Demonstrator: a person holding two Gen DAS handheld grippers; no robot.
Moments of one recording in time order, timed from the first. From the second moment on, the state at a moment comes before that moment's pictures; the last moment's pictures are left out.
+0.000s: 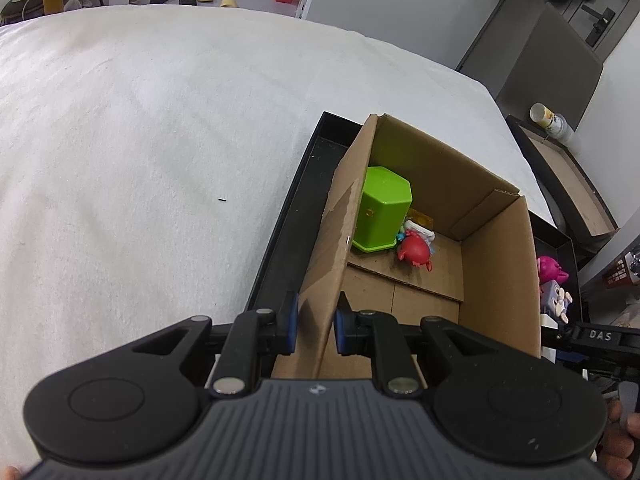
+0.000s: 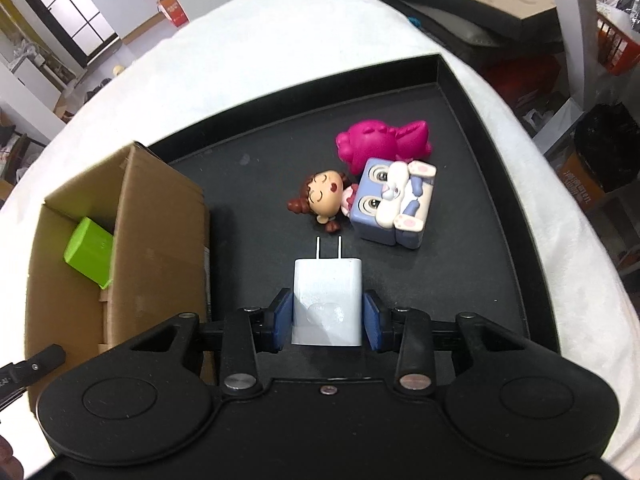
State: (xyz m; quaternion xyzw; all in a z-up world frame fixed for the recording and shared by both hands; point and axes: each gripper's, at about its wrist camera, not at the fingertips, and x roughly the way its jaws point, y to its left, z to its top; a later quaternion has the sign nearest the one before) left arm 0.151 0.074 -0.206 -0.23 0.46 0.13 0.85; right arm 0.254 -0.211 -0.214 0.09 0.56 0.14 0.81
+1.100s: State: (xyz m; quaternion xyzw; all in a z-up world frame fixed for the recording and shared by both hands) left arm 0.146 0.079 -0.200 -0.24 0.44 0.11 0.86; right arm 0.252 -0.143 -0.123 0.05 0.50 0.20 0.84
